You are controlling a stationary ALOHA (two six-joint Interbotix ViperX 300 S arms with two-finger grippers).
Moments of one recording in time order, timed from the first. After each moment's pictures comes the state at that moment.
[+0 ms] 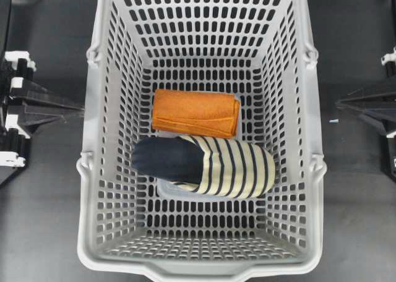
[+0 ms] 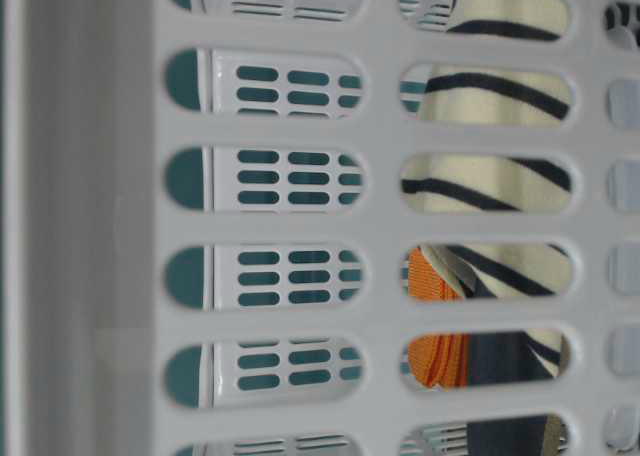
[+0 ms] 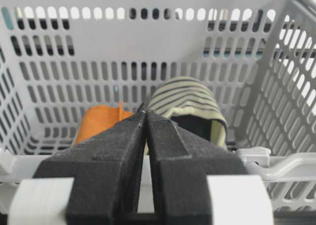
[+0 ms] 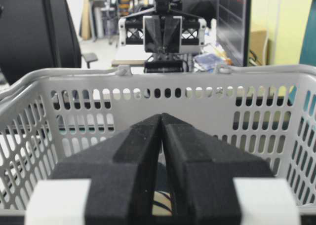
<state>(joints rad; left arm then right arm) 0.00 -0.96 1.17 0.00 -0.29 0.00 0.00 -0.97 1.18 0.00 -0.29 0.00</state>
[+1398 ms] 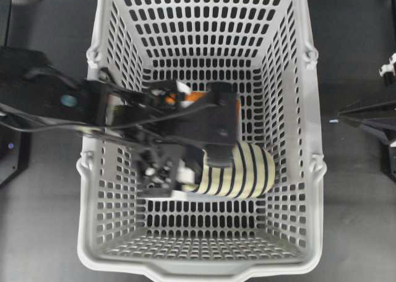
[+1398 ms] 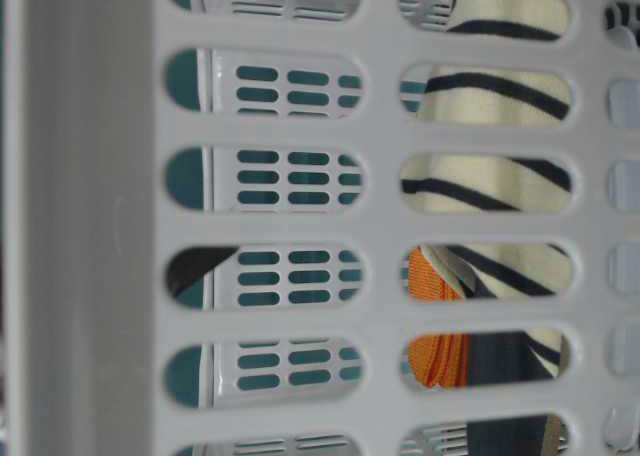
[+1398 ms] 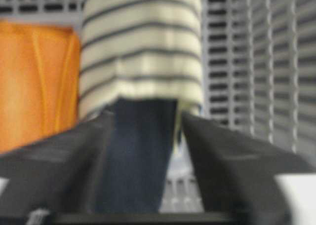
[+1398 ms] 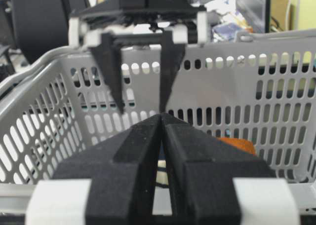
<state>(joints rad) -0.12 0.02 0.03 0.04 0.88 -0.08 0.04 -1.00 1.18 0.01 -0.18 0.07</state>
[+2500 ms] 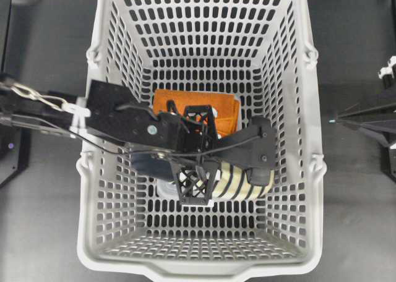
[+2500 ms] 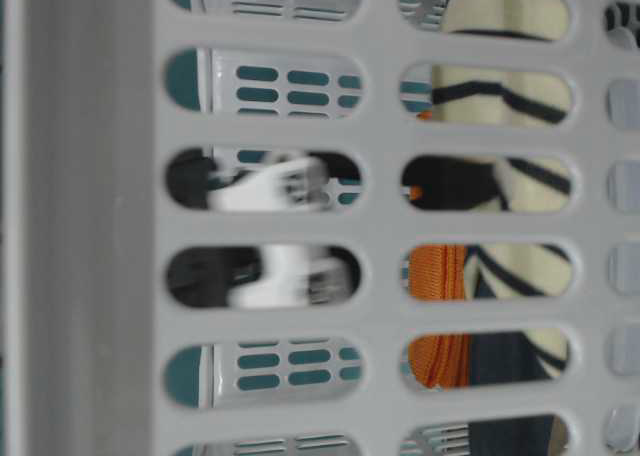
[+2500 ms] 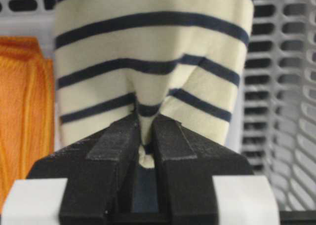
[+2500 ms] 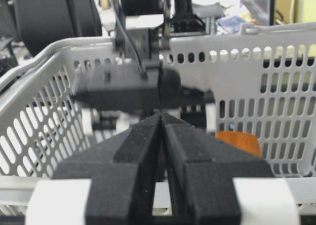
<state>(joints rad) -0.11 0.23 0.00 0.04 0.91 -0.07 0.05 -1.00 1.18 0.01 -0.17 0.07</state>
